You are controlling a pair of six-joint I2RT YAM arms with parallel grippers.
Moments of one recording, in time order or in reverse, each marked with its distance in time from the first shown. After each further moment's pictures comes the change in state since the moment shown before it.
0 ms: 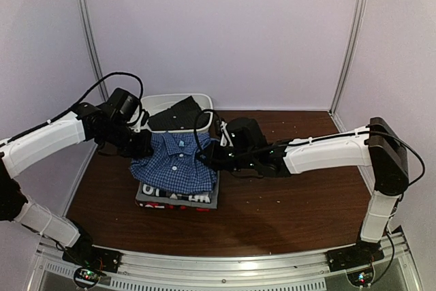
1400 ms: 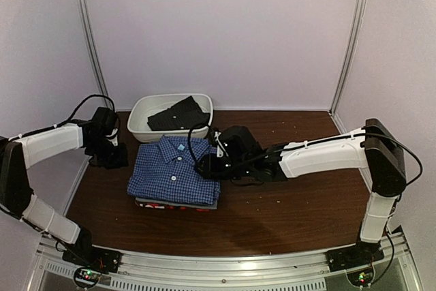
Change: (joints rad) left arm 0.328 0.036 -0.216 0.102 -0.063 0.076; right arm 0.032 0.014 0.033 -0.138 0.071 -0.134
